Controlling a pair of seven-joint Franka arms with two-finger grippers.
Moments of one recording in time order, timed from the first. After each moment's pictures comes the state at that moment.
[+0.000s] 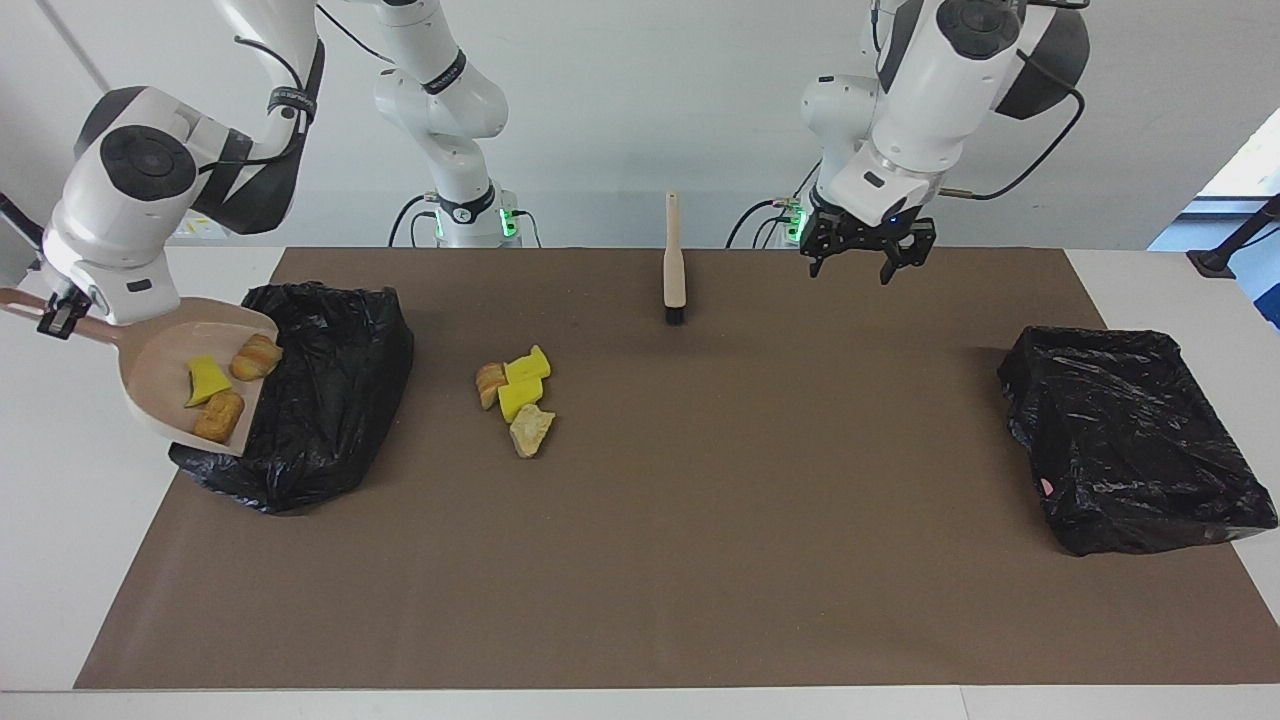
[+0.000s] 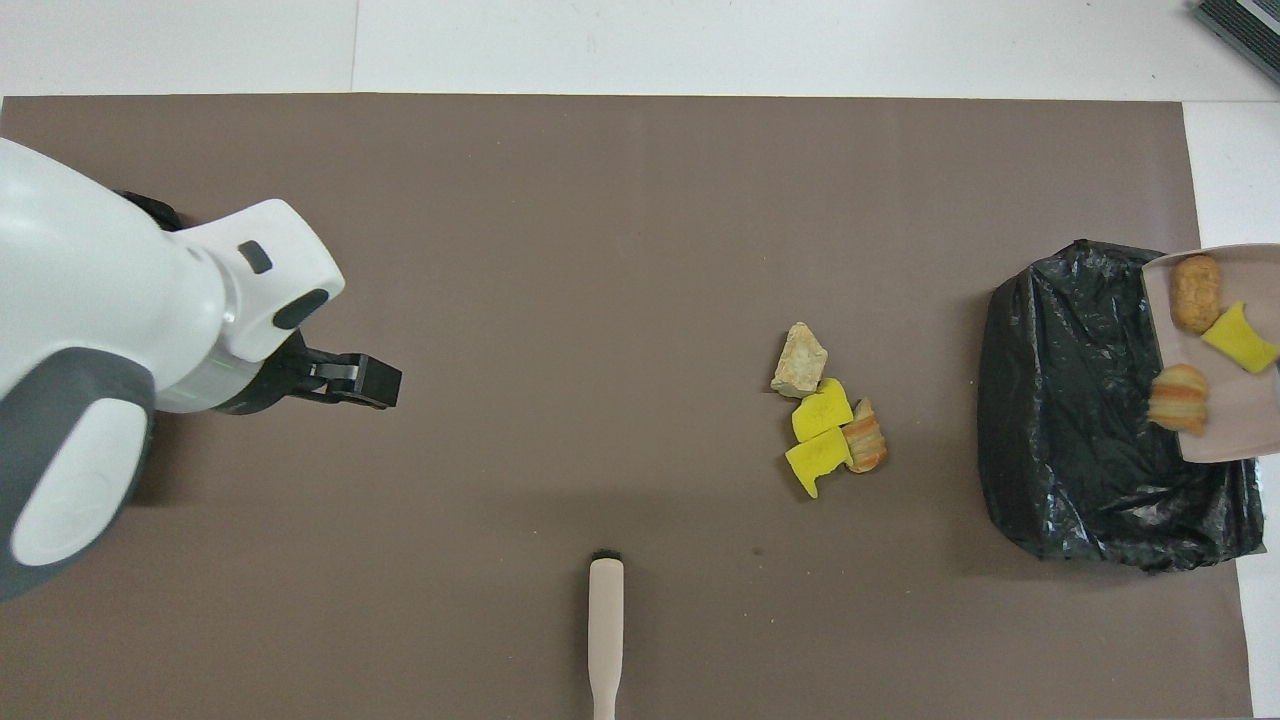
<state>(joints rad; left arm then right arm) -0.27 -0.04 -0.05 -1.66 -0.05 1.59 -0.14 -0.24 0.14 -0.03 -1.72 -0.89 1.92 -1.58</state>
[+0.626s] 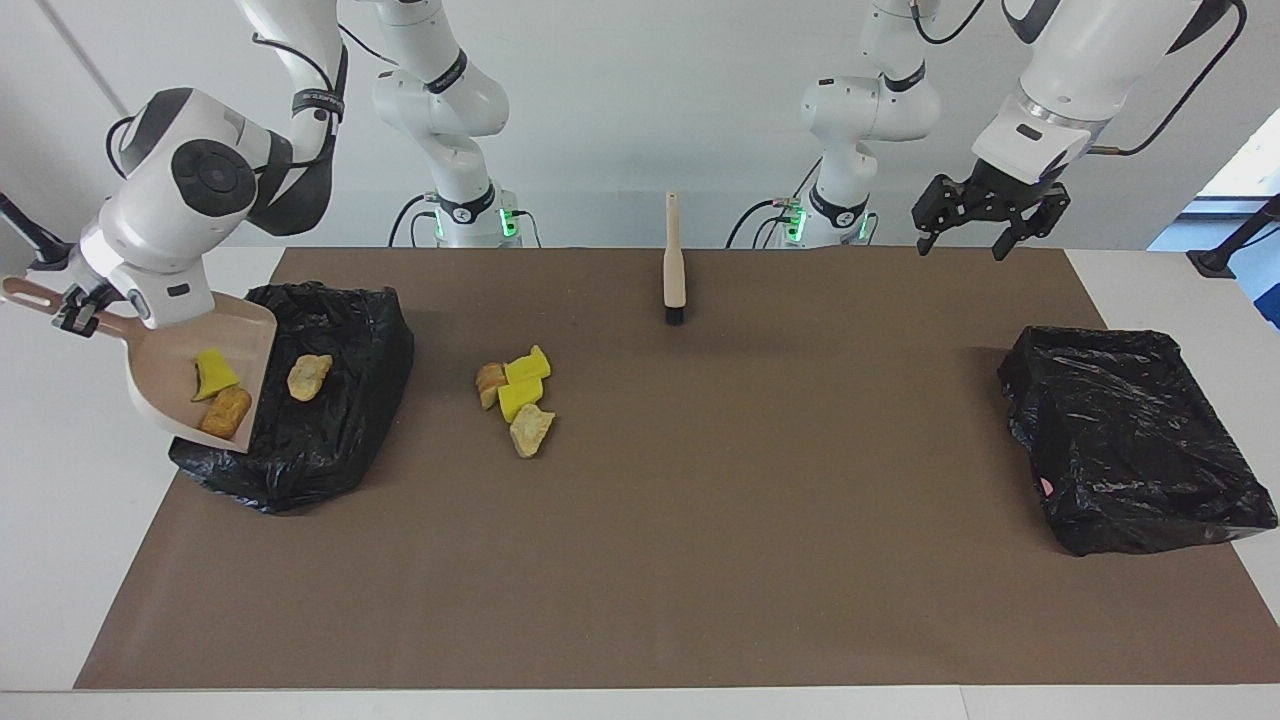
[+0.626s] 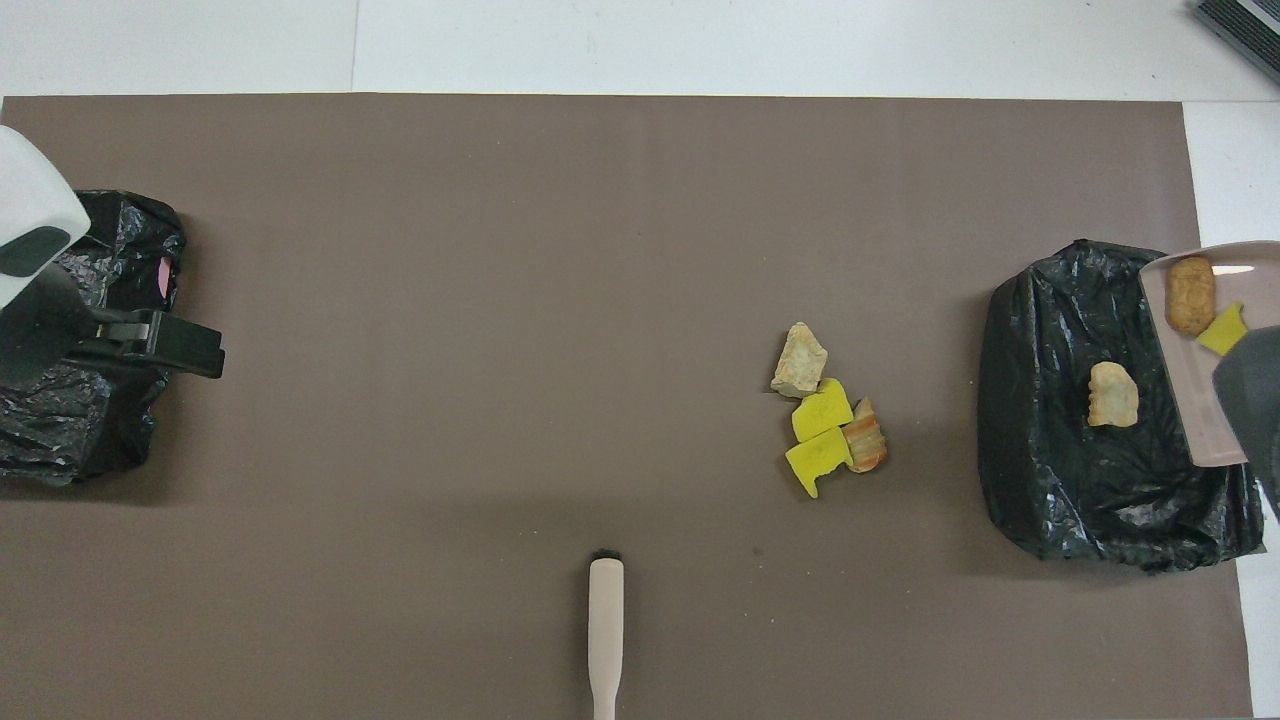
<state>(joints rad) -0.18 -0.03 0.01 -1.54 -0.02 1.47 -0.03 -0.14 0.12 -0.02 -1.73 -1.03 1.83 -1.52</state>
